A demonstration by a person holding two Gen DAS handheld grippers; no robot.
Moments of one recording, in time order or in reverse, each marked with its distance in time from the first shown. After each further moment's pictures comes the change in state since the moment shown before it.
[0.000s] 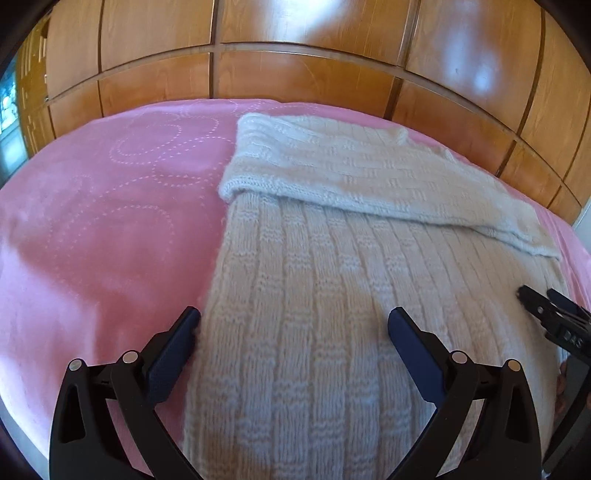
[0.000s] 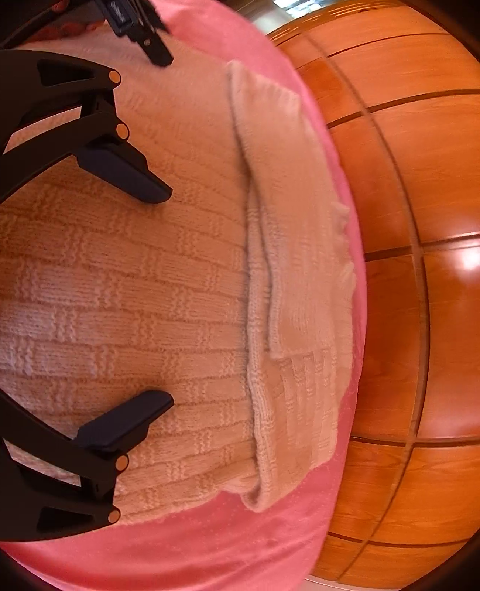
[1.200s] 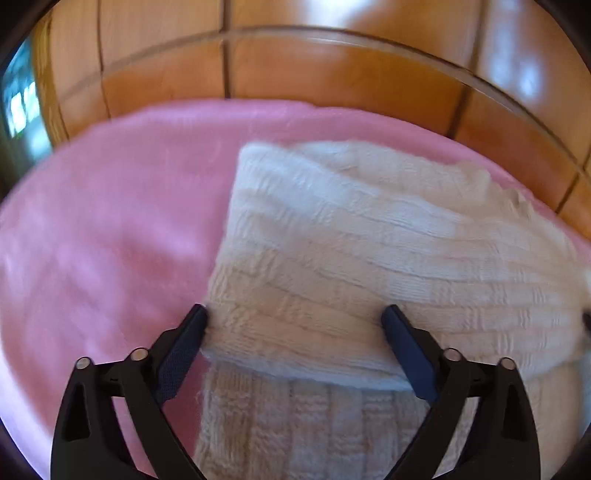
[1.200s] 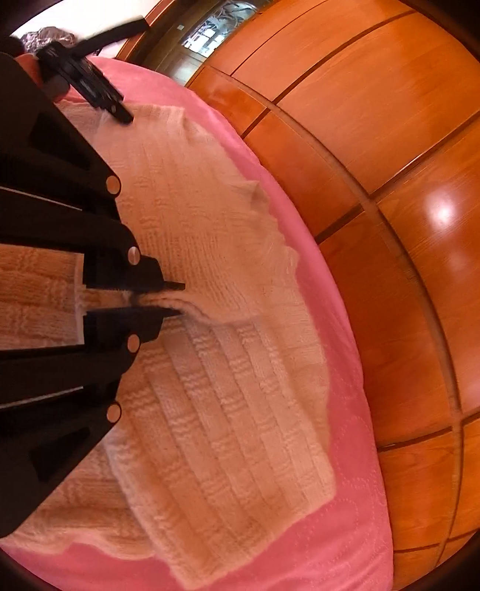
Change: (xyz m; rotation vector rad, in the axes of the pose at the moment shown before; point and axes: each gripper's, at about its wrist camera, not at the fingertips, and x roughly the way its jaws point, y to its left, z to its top) left arm 0.095 0.011 0.103 -0.105 0.054 0.127; right arm 0.043 -0.073 0.071 0.315 -0.049 0.248
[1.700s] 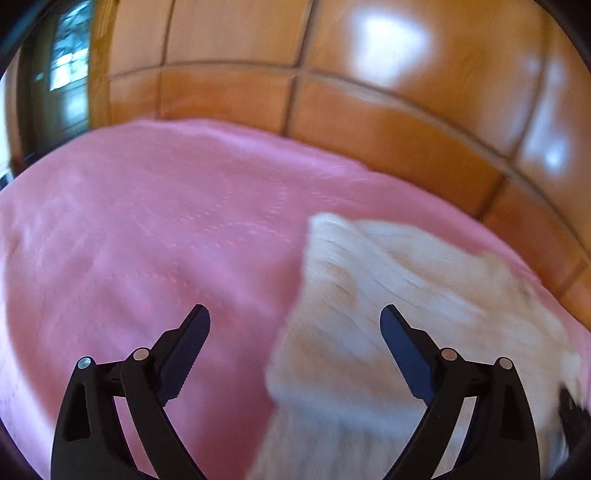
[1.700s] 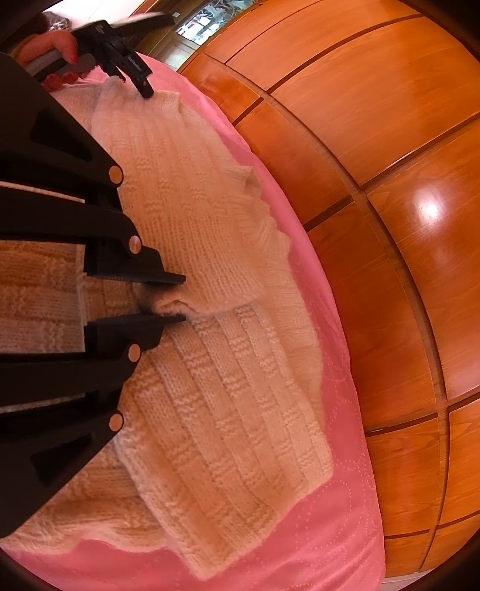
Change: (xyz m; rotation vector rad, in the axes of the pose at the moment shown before) left arm -0.038 0.033 0.004 -0.151 -0.175 0.005; right arm 0.010 -0.004 -0.002 -0.012 -0.065 -0.018
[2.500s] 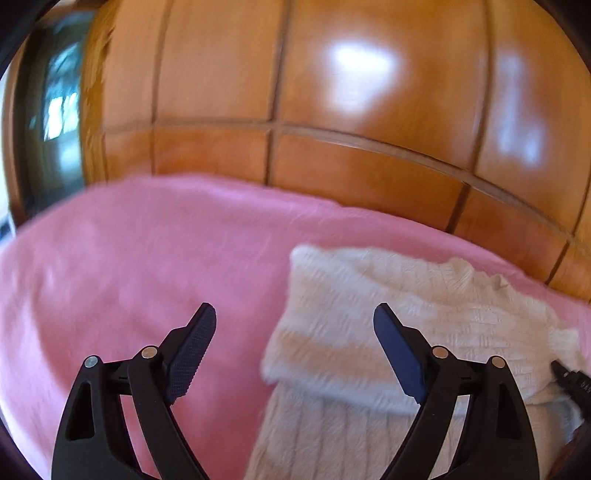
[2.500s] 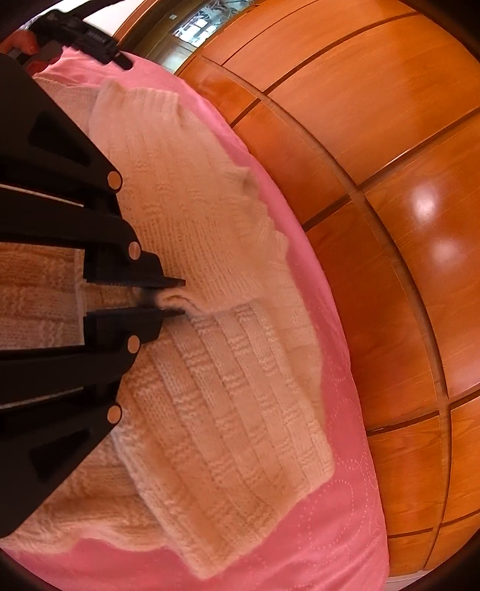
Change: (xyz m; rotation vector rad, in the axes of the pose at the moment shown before) left arm -0.041 -0.031 -0.007 0.130 -0.165 0.040; right arm -0.001 0.001 0.000 0.004 0.009 -0.021
